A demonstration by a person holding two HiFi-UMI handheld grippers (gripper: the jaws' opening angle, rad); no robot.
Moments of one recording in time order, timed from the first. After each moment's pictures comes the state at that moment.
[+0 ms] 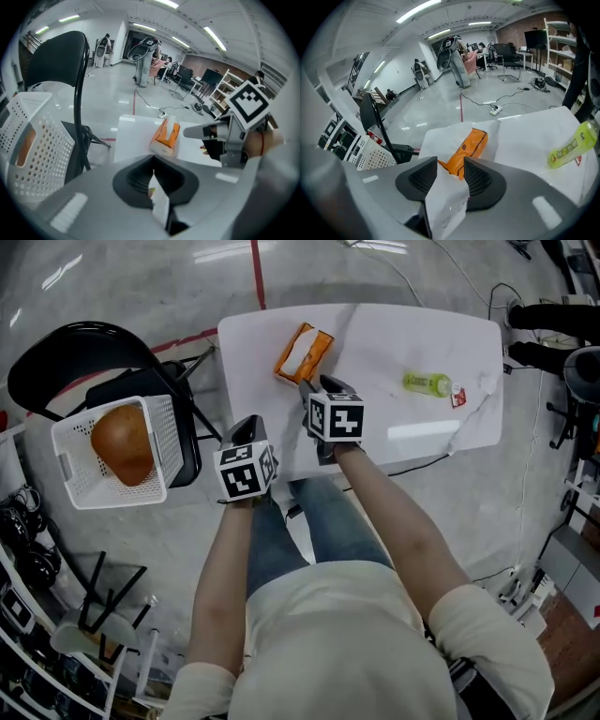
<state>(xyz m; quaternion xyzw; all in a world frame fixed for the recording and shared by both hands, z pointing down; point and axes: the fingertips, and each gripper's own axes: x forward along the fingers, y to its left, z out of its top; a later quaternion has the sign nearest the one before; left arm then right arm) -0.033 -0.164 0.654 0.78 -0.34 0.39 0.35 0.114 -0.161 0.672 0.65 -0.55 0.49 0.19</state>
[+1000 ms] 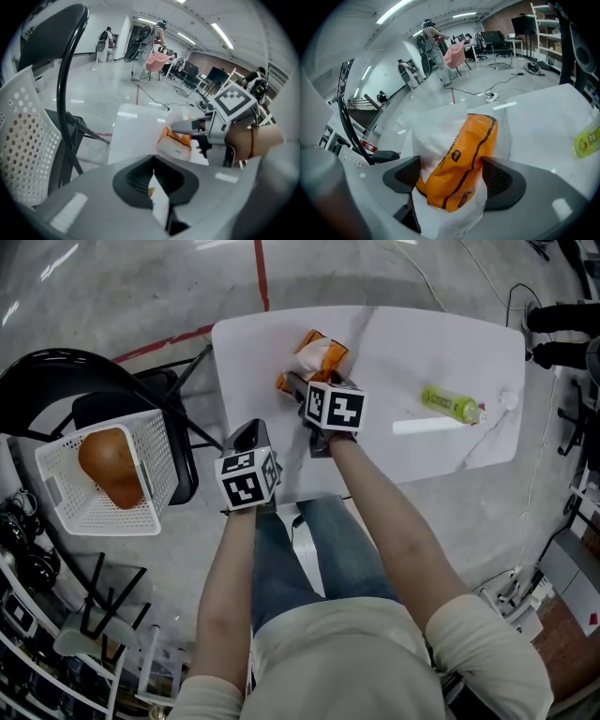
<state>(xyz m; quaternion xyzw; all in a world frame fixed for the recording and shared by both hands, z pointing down) -0.014 -0.189 0.728 0.76 -0.35 0.40 0.37 0.135 -0.205 0.771 0.65 -0.50 0.54 0.16</state>
